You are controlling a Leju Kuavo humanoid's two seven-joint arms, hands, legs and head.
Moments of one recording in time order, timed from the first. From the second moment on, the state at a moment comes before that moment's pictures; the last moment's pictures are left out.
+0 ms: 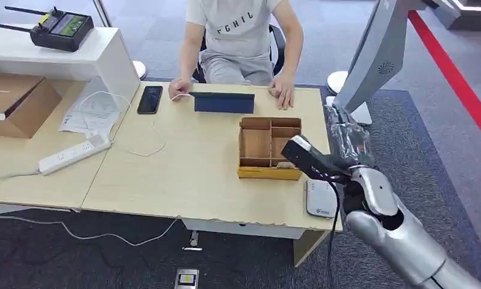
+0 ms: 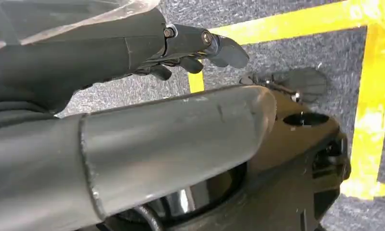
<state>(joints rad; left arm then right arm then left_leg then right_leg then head) -0.12 0.09 -1.30 -0.29 1.27 0.14 -0.06 -0.48 -0.53 0.68 -1.56 0.70 -0.11 0.62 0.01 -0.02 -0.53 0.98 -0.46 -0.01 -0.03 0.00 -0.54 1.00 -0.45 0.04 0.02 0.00</state>
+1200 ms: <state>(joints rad) -0.13 0.07 -1.29 -0.27 1.29 0.15 -0.10 -0.26 -0.37 0.67 -1.67 0.87 -0.06 0.54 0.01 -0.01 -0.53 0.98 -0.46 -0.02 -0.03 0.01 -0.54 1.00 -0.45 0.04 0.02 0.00</state>
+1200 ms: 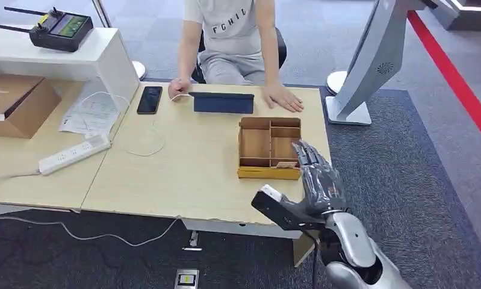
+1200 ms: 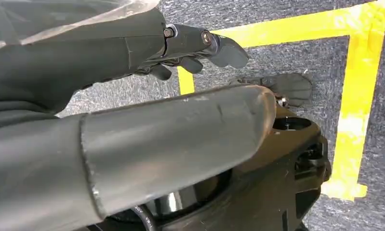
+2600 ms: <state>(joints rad) -0.12 0.03 -1.28 -0.26 1.32 0.24 -0.05 -0.47 -0.18 0.73 -1.10 0.77 -0.15 0.36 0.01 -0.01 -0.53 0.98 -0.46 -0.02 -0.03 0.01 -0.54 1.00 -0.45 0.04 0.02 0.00</state>
